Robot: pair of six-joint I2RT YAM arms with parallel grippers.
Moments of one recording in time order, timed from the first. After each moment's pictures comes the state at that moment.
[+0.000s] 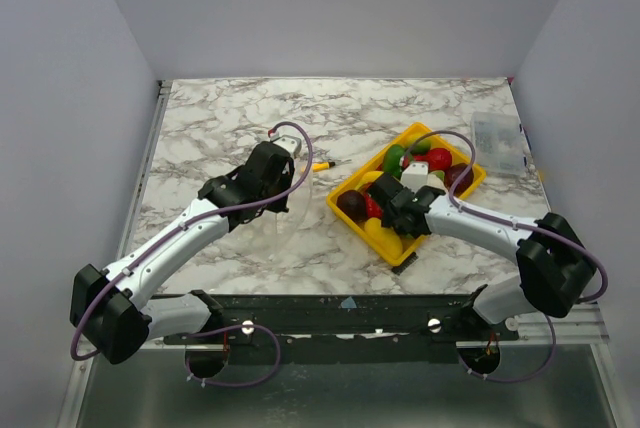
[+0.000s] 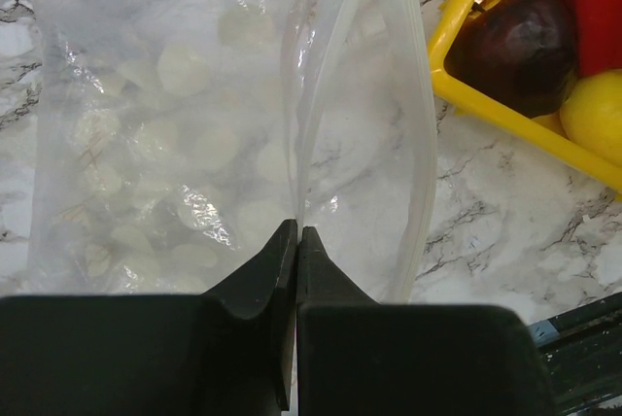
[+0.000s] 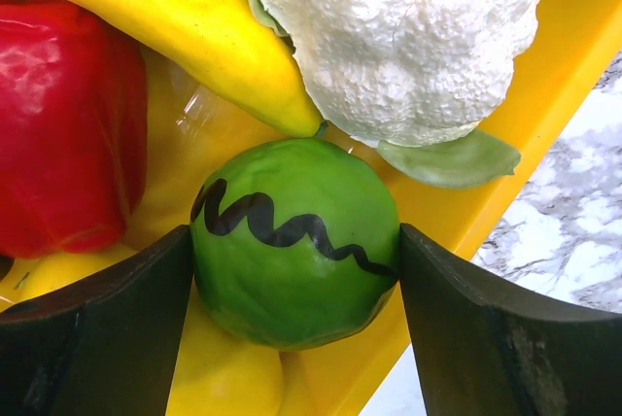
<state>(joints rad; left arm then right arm) -0.66 1.19 1.01 -0.64 -0.16 -0.27 0.77 1.46 0.87 -0.67 0.66 0.80</state>
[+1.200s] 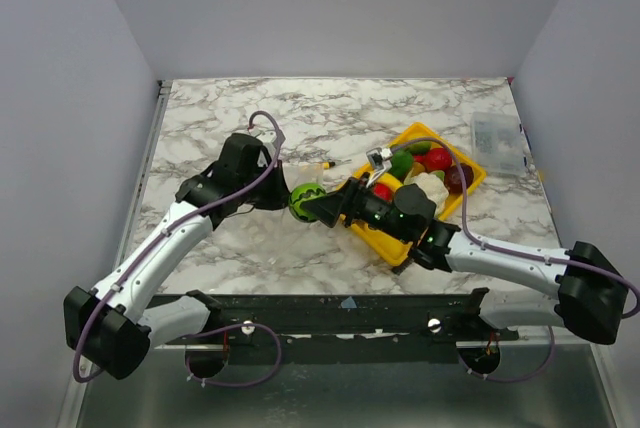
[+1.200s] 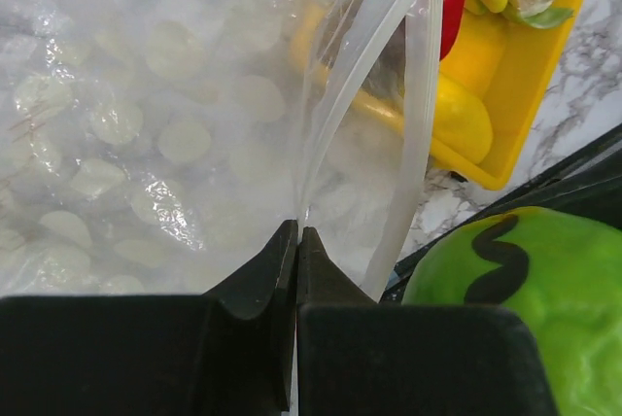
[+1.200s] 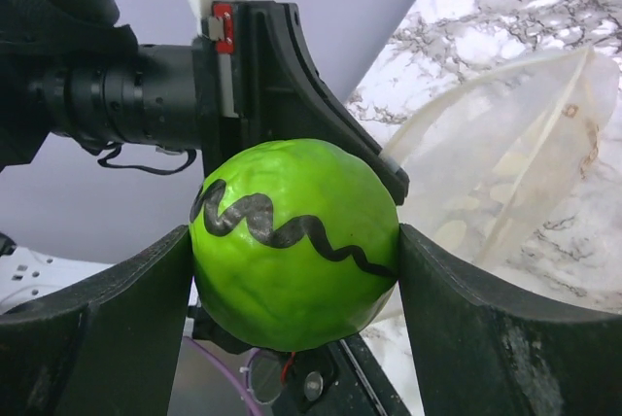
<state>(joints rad) -0.52 1.12 1.01 -0.64 0.23 -0.42 0.96 1.21 0.65 0.58 -0.06 0.80</state>
